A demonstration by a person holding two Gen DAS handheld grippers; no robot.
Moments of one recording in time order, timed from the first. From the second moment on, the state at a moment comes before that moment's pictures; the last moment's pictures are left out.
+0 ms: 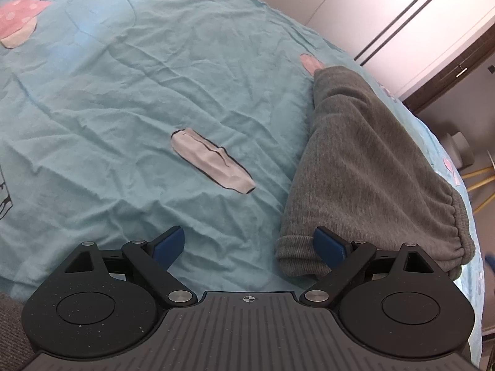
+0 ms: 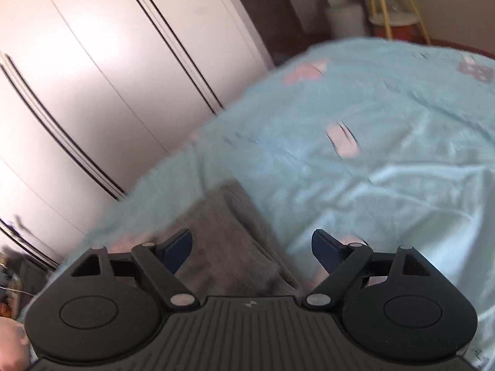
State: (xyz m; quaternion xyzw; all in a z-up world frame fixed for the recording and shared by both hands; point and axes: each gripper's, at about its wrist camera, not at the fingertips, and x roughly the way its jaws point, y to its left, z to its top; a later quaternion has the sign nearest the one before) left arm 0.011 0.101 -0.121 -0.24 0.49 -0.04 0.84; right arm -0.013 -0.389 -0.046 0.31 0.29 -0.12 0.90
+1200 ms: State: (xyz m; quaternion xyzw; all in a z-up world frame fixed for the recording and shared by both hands) left arm 0.094 0.005 -0.059 -0.09 0.43 -0.21 0.87; right arm 0.035 -0.408 -0.150 0.47 0.38 0.01 0.80
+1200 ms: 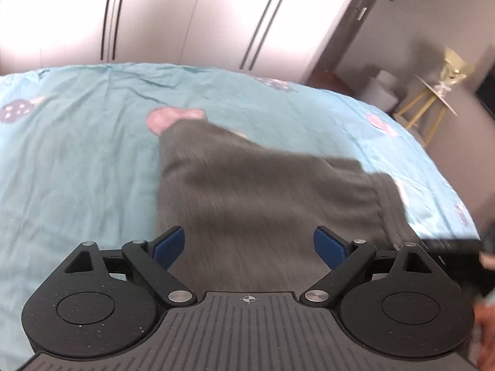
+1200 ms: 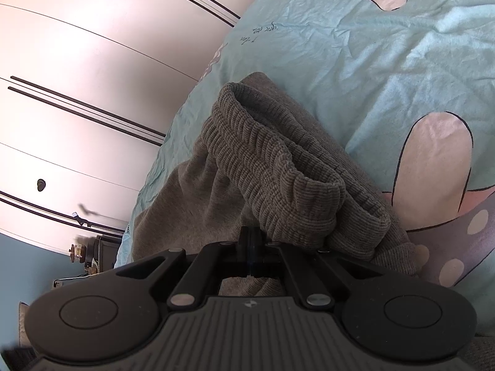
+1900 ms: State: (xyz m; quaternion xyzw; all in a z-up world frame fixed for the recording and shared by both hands) left arm 0.117 0.060 -0.133 -0.22 0.52 -0.21 0.80; right arm 0.031 -0.435 -0.112 0.45 0.37 0.13 0.80
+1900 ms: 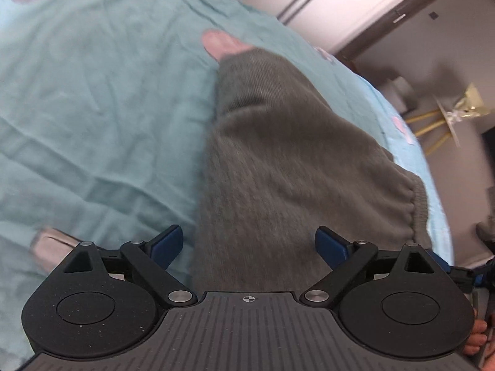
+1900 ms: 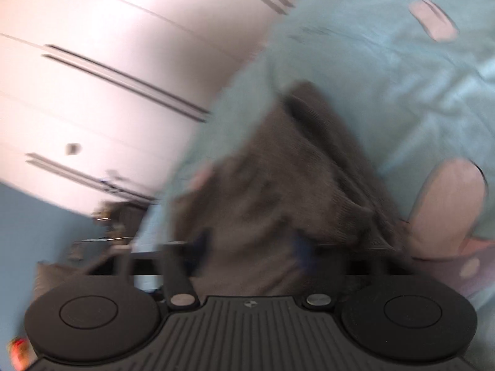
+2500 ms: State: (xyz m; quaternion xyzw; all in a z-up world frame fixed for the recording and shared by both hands) left arm 0.164 0.050 -0.173 -0.26 0.52 -0.40 0.71; right arm 0.102 -0.533 -0.195 0.49 0.38 0.31 0.72
